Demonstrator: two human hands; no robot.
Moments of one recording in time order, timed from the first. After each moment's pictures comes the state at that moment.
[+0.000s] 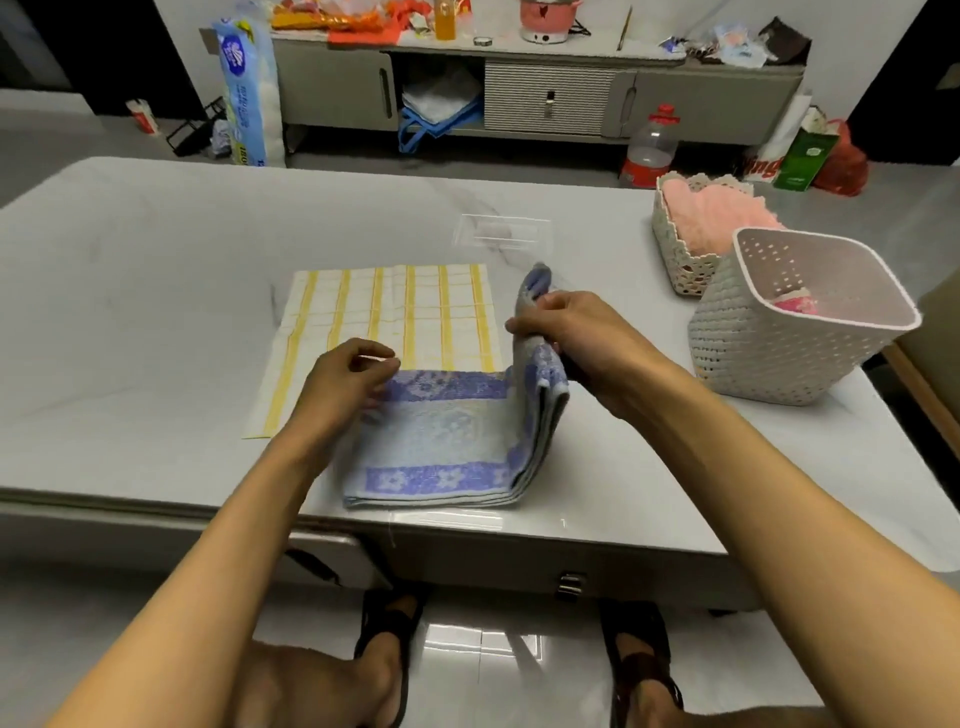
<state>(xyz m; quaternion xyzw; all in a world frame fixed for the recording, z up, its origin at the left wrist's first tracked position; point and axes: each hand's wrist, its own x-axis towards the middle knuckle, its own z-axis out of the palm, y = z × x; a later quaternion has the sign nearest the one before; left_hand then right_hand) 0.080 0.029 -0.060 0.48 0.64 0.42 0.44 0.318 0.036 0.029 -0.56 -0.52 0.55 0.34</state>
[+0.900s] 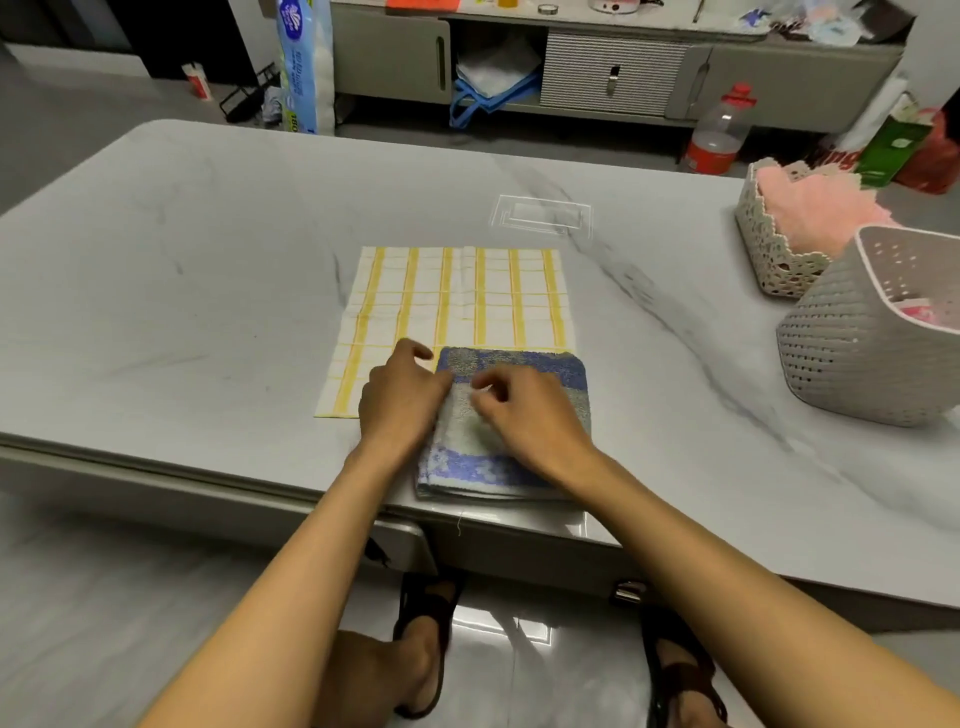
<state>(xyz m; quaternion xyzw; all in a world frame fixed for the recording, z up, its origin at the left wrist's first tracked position) 0.063 0.029 -0.085 0.50 0.77 0.29 0.26 0.211 0.025 -0.072 -0.58 -0.72 0.32 0.22</state>
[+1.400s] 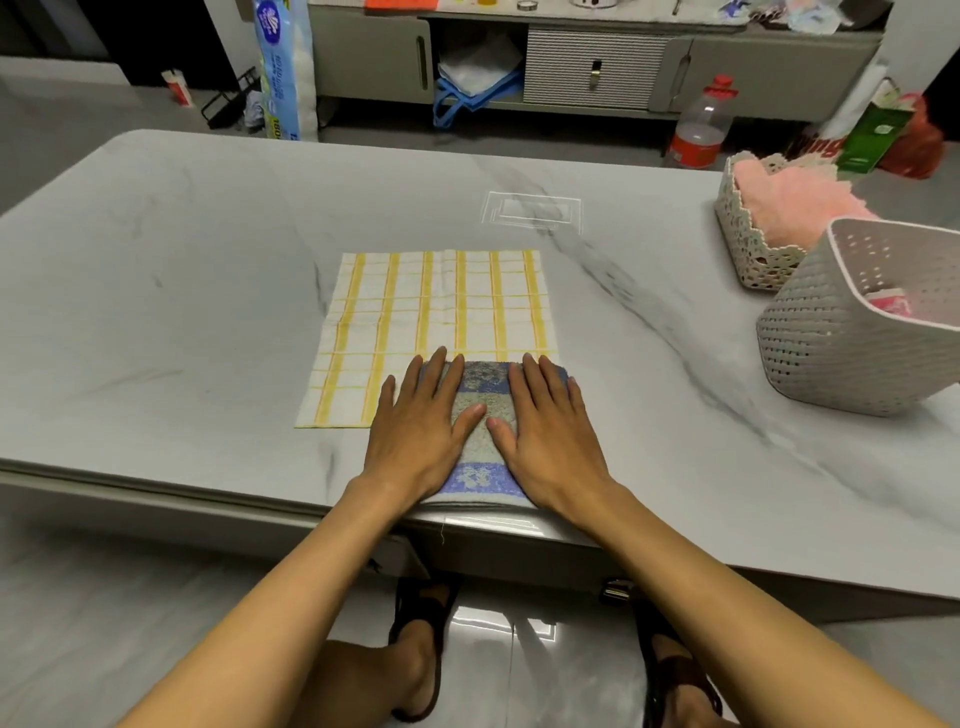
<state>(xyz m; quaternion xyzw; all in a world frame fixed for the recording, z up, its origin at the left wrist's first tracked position) 0.081 0.018 -0.125 0.73 0.67 0.06 0.11 0.259 0.021 -0.123 -0.58 -0.80 0.12 0.08</state>
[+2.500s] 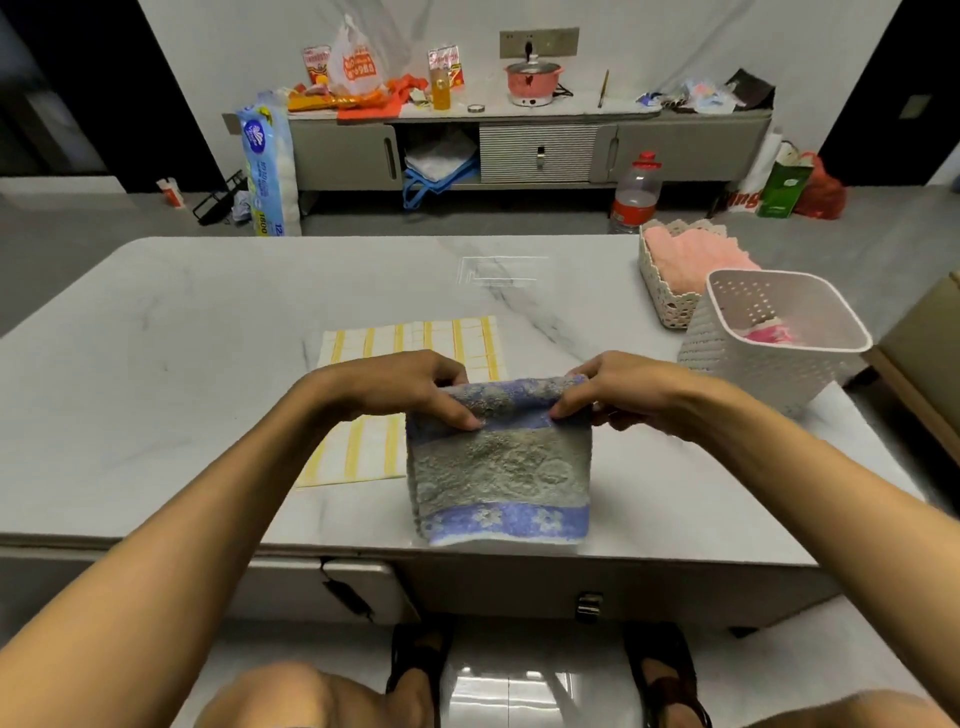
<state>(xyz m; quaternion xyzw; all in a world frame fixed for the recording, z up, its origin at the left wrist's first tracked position) 0.098 0.034 0.066 0.75 0.49 0.02 0.44 0.359 0.018 0.056 -0.59 -0.61 0.51 0.11</state>
